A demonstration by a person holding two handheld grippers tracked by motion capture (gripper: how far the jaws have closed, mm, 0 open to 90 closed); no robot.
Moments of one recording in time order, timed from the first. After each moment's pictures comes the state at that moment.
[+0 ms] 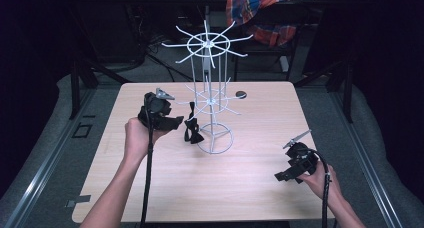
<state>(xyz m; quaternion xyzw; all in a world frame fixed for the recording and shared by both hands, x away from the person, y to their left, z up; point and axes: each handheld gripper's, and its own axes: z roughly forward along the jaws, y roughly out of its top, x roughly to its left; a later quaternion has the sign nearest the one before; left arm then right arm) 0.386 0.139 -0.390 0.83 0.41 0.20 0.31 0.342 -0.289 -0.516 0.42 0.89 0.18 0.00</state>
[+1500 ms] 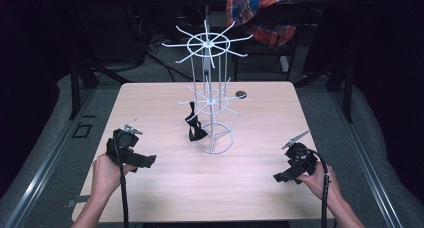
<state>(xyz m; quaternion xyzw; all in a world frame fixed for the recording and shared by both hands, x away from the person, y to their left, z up) 0.338 0.222 -0.464 0.83 0.49 0.14 0.23 0.340 -0.286 -0.513 0.41 0.89 0.19 0.00</state>
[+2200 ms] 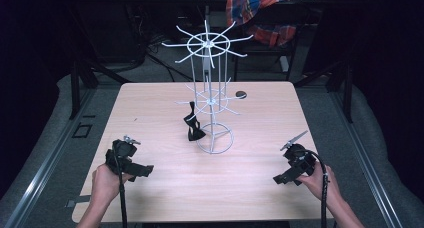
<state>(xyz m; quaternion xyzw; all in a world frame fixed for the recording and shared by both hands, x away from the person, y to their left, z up) 0.332 0.232 -0.496 0.83 0.50 0.11 0.21 0.341 -0.283 -0.518 0.41 0.90 0.17 0.00</state>
